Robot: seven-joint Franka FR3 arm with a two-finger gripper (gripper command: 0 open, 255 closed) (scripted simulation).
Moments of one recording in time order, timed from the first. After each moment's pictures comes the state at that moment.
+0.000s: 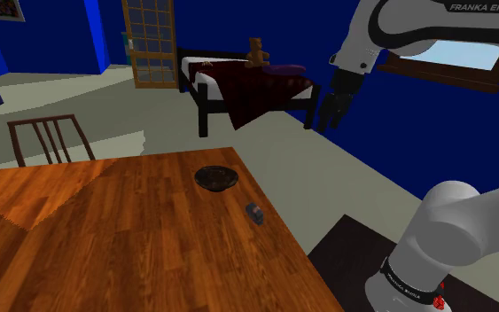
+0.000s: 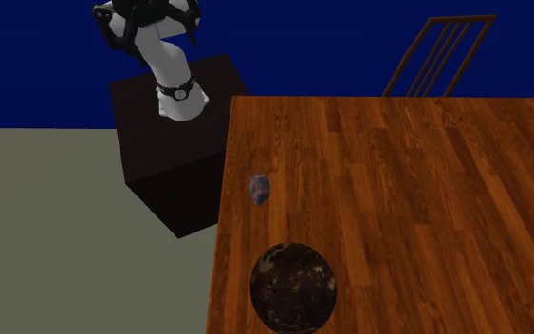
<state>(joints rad) 0.00 -0.78 -0.06 -2.38 0.09 1.67 -0.09</state>
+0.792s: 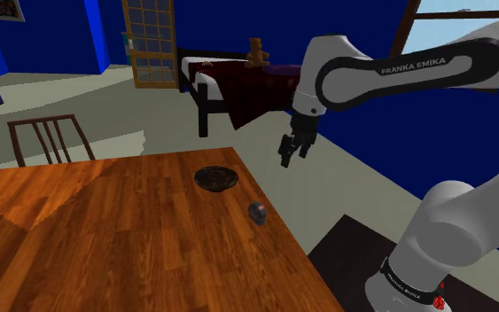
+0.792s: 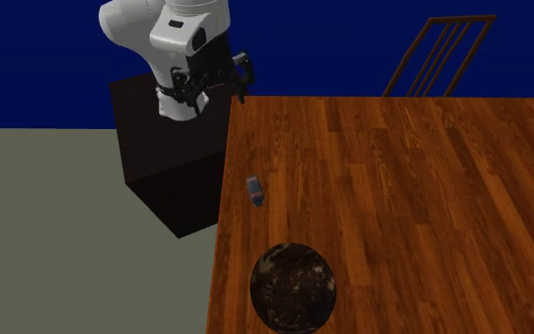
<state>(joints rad) 0.01 -0.60 0.15 -2.53 0.08 1.99 0.12</state>
